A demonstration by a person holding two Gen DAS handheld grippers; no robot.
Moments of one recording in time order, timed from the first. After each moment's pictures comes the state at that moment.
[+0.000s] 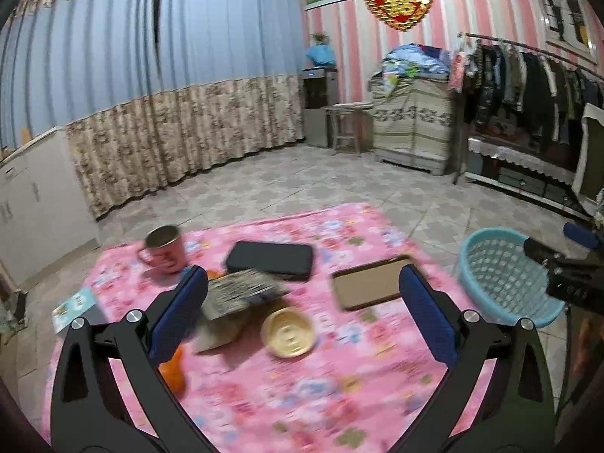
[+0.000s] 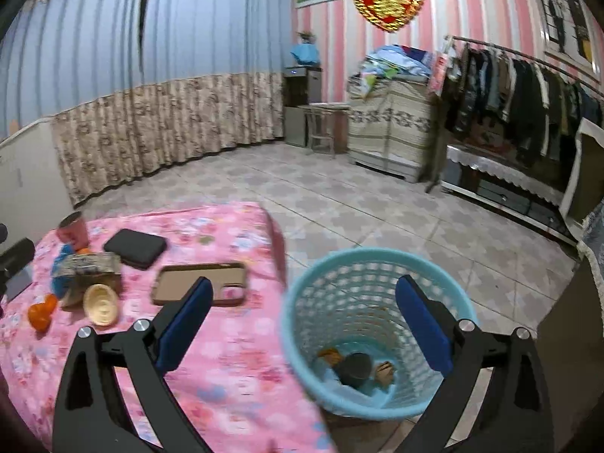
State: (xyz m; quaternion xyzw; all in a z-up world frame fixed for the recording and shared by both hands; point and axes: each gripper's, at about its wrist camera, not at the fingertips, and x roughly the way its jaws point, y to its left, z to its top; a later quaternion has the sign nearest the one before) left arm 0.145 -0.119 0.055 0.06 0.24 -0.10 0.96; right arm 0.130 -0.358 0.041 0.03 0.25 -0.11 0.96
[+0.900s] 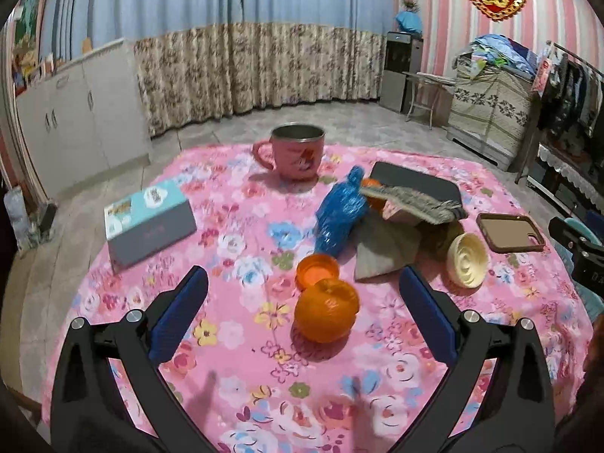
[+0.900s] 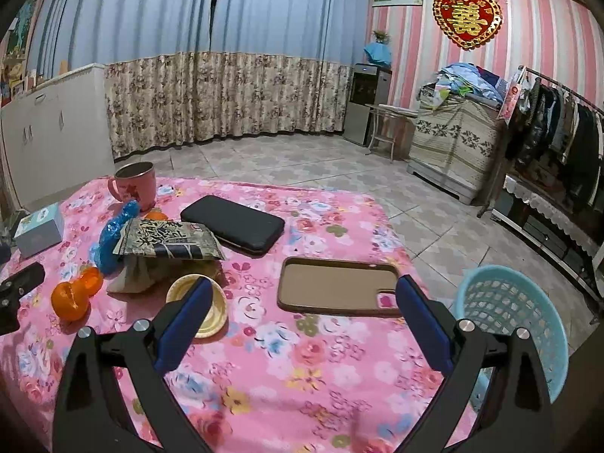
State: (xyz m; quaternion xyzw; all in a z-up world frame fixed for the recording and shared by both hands) left arm 0.178 0.053 -0.027 -0.02 0.33 0.02 0.94; right arm 0.194 -0.204 -0.004 -0.04 0.27 -0.03 0.96
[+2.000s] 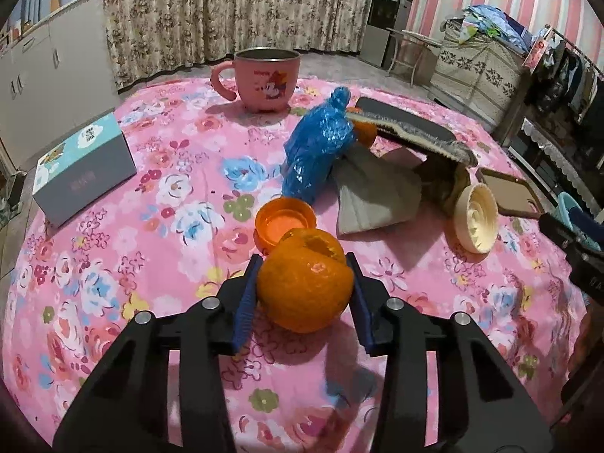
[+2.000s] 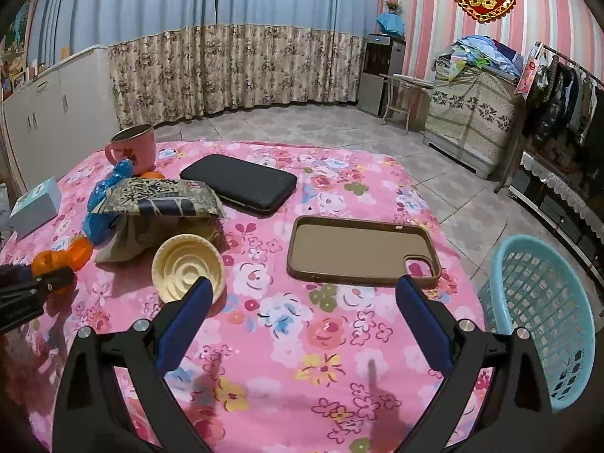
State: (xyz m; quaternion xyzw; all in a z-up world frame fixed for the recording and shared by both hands) left arm 0.217 0.042 -0.077 -0.04 0.41 -0.04 0.91; right arm 0.210 -0.206 -0.039 -0.03 0.33 -0.01 0.94
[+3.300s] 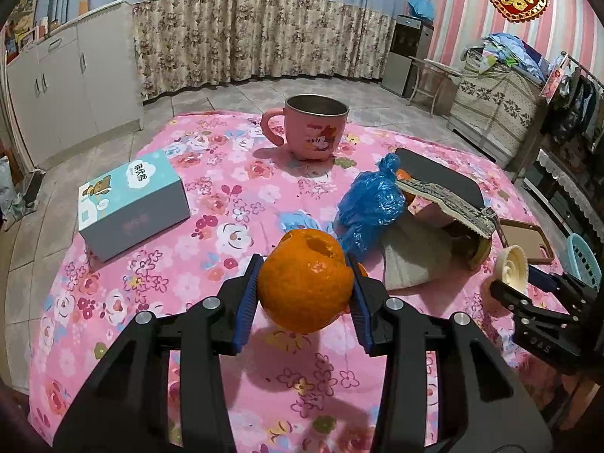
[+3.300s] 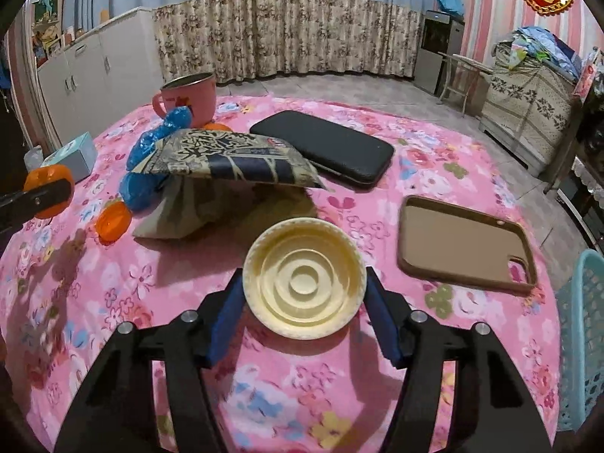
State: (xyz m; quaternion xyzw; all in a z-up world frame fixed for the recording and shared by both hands) left arm 0.229 0.081 -0.047 -0.06 0.37 0.00 0.93; right arm 0.235 -0.160 -0.067 -0.04 0.39 0.08 0.92
